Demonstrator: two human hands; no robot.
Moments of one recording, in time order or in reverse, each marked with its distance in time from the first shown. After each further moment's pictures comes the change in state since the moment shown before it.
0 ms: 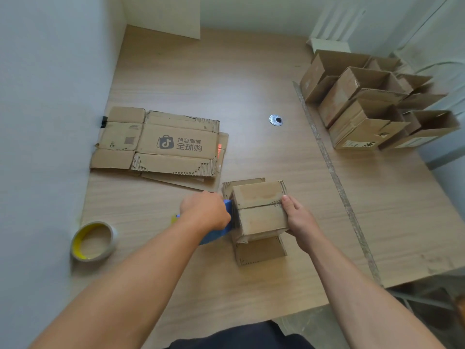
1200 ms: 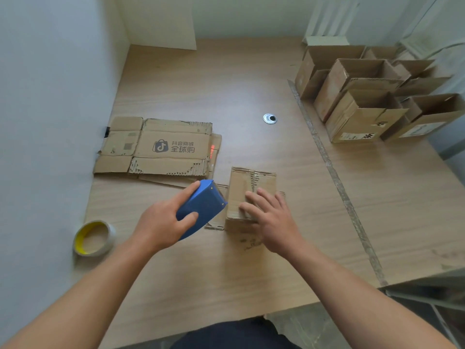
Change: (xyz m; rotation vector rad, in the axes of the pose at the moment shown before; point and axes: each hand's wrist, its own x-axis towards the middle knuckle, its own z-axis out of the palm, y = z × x) left_hand -0.055 -0.046 0.026 -0.376 0.401 0.200; right_hand -0.028 0.019 -0.003 -1.084 -0.056 -1.022
